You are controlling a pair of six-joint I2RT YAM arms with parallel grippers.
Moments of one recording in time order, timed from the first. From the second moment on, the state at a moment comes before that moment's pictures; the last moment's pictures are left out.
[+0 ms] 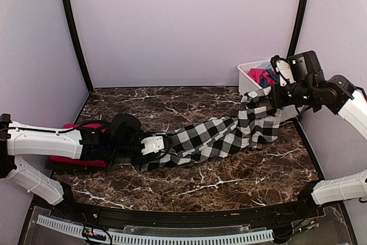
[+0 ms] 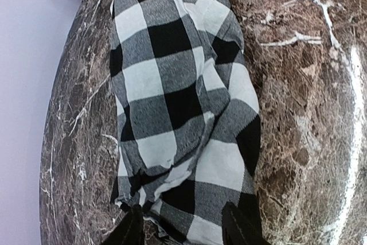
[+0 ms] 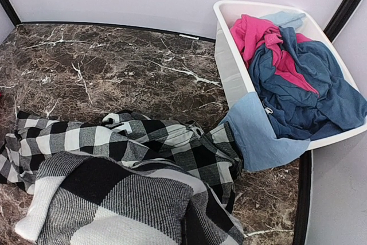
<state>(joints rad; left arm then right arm) -0.97 1.31 0.74 -0.17 -0.16 0.63 0.58 1.08 1.26 -0.84 0.30 0.16</state>
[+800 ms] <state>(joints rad) -0.98 1.65 0.97 -0.14 0.05 0.77 0.58 1.07 1.26 -0.84 0.29 0.16</state>
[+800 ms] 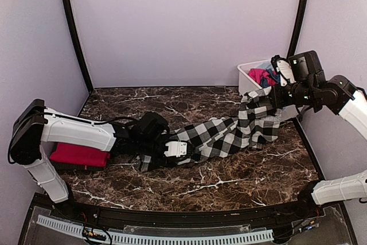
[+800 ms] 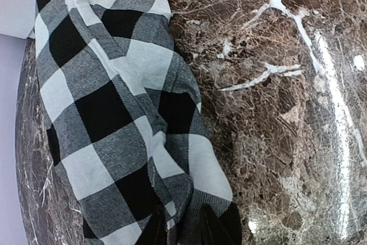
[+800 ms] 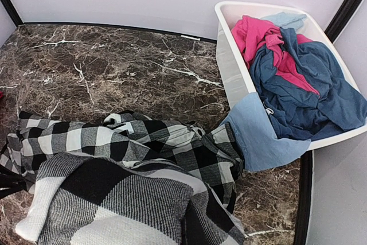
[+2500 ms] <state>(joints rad) -0.90 1.67 0.97 -0.15 0.06 0.79 0.58 1.07 1.26 -0.84 0.29 0.16</state>
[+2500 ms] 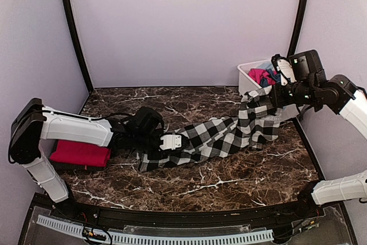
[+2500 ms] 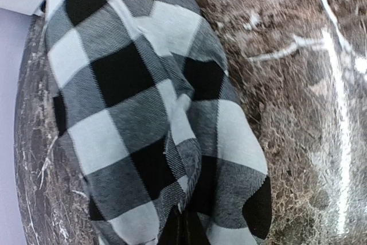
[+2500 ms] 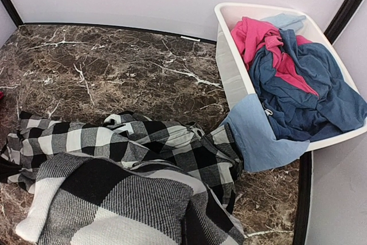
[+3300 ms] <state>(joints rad) -0.76 1.05 1.23 -0.11 -0.23 0.34 0.58 1.31 2.07 -0.86 0.22 -0.05</state>
